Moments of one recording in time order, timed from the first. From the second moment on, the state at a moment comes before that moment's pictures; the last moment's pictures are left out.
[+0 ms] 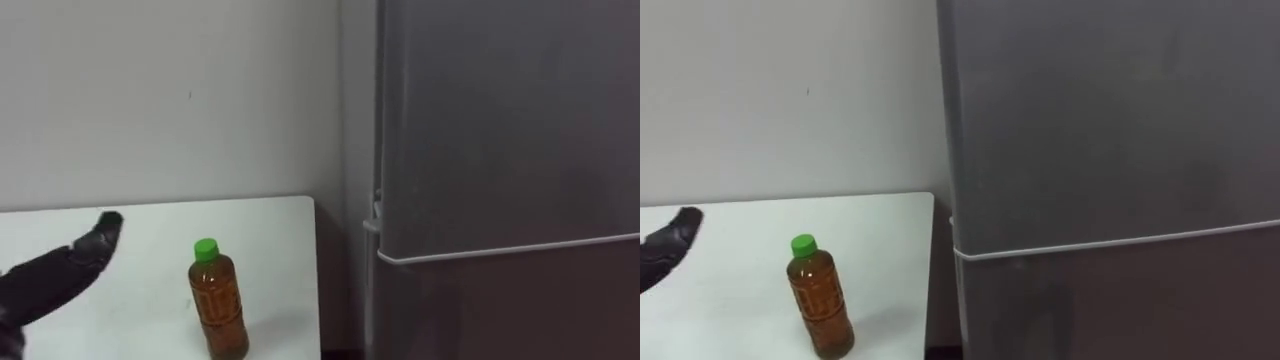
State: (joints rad) left arm -0.02 0.18 0.16 -0.34 -0.17 -0.16 0.35; right arm 0.14 -0.19 -0.05 1.17 0.25 -0.07 0.11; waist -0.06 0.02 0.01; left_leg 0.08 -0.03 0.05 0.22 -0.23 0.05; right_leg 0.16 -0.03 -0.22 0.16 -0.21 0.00
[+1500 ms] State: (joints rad) left arm -0.13 0.14 -0.23 -0.40 -0.33 0.00 -0.27; right arm 0.05 -0.19 0.13 1.24 0.31 -0.06 0.14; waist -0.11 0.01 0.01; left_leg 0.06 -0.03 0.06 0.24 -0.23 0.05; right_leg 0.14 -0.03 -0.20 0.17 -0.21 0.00
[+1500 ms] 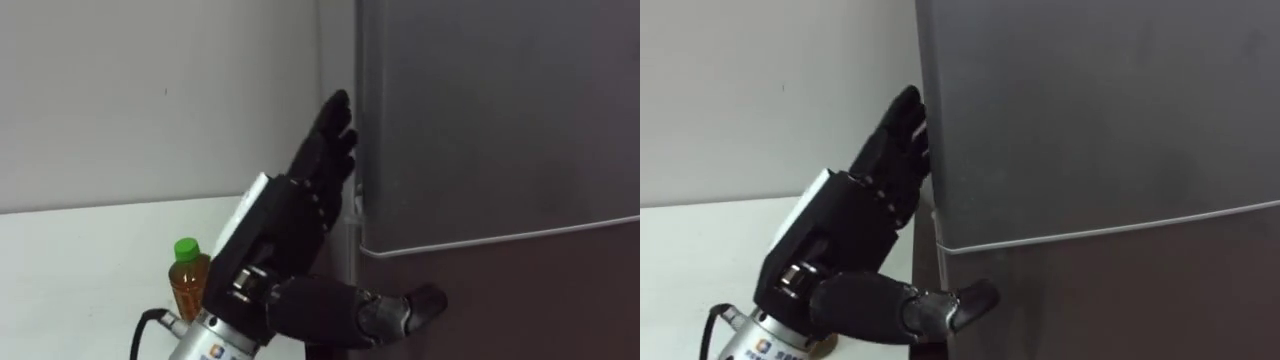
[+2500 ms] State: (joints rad) left arm -0.04 0.14 -0.25 -0.33 -0.47 0.00 -0.27; right arm 0.04 -0.19 0.18 1.24 0.31 -0.05 0.15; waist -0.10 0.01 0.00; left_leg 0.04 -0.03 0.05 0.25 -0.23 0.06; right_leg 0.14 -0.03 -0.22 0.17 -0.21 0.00
